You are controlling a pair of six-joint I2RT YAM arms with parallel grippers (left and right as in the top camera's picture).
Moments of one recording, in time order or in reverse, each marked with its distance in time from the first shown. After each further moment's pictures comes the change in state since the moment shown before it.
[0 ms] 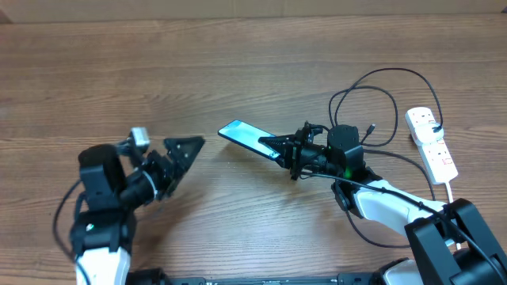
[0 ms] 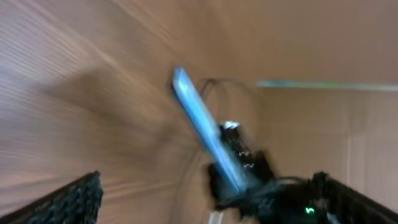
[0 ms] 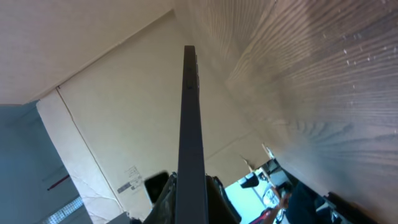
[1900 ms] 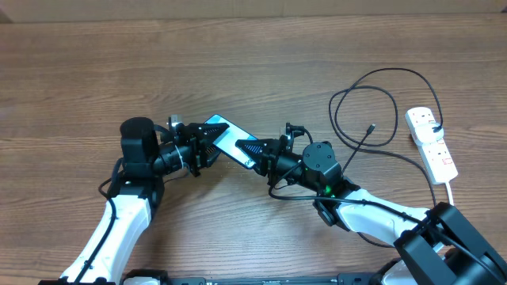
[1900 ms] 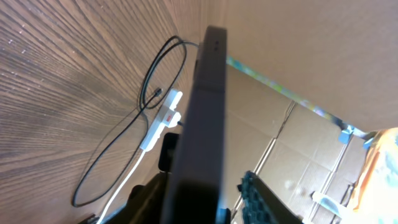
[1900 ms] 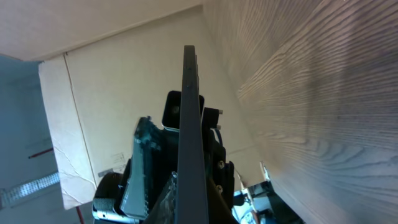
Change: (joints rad) left arm -0.185 0.414 -0.055 0.617 0.100 -0.645; right arm 0.225 0.003 0.000 0.137 0.286 -0.095
